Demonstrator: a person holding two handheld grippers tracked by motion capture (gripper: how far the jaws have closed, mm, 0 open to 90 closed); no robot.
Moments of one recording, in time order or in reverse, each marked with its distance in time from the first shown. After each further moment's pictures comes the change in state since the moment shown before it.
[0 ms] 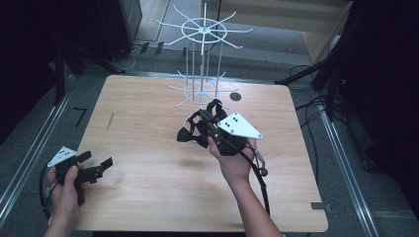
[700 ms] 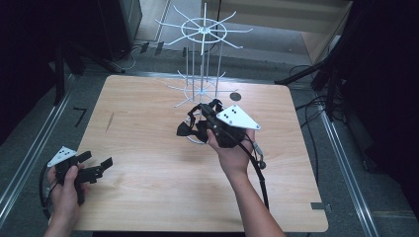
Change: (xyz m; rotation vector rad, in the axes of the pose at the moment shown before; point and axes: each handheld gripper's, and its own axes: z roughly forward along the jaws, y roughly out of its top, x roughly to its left) left arm 0.000 0.000 0.000 0.002 -0.002 -0.003; right arm -0.009 0.005 0.015 0.011 -0.016 0.010
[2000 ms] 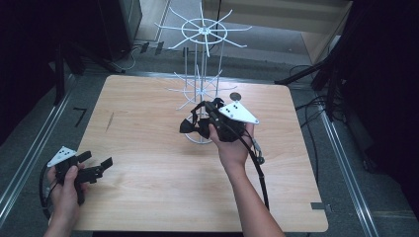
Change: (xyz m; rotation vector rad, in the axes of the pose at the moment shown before) left arm 0.000 0.000 0.000 0.001 -0.001 0.003; right arm -0.017 -0.017 0.020 0.030 -0.052 0.070
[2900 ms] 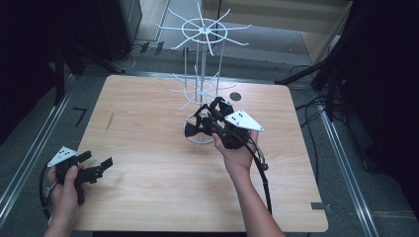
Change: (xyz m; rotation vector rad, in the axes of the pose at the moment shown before) left arm 0.000 0.000 0.000 0.000 0.001 0.001; right arm -0.011 -0.027 -0.008 0.034 0.026 0.041
